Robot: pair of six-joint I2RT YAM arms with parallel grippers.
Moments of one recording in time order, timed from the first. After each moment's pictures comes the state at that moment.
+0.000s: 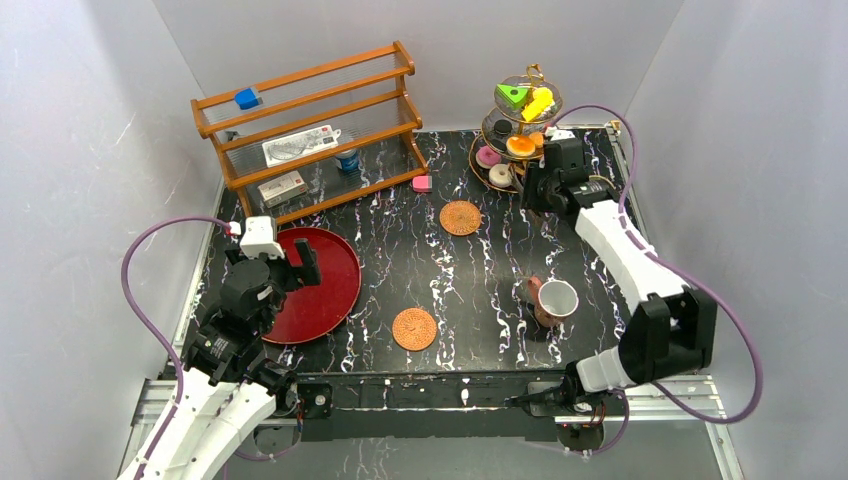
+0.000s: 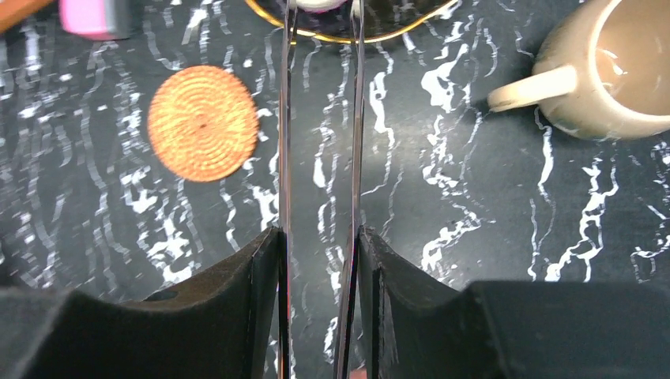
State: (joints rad) left arm -0.45 0.46 0.67 -0.52 -0.42 -0.22; right arm 0.27 1.47 1.24 -0.55 0.12 0.26
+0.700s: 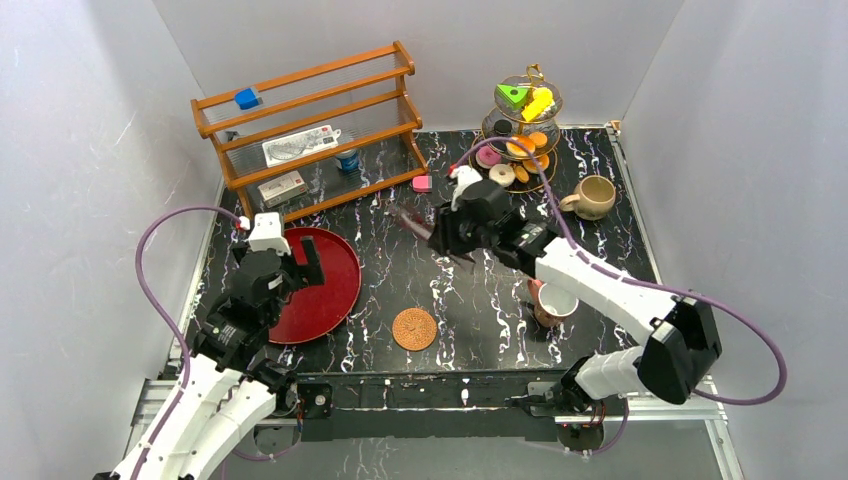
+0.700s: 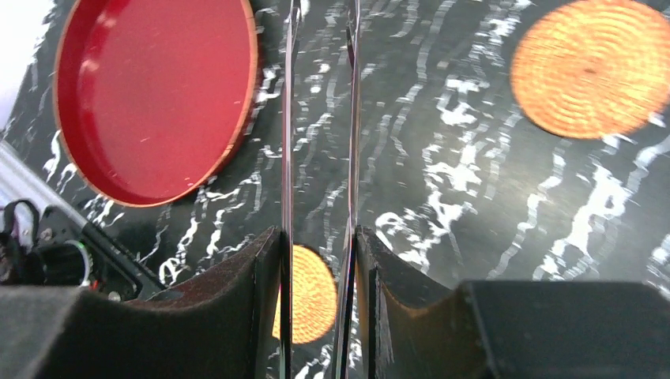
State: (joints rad) left arm -0.45 0.54 0.67 -0.56 -0.43 -0.25; right arm 0.76 1.33 1.11 -0.40 -0.04 0.41
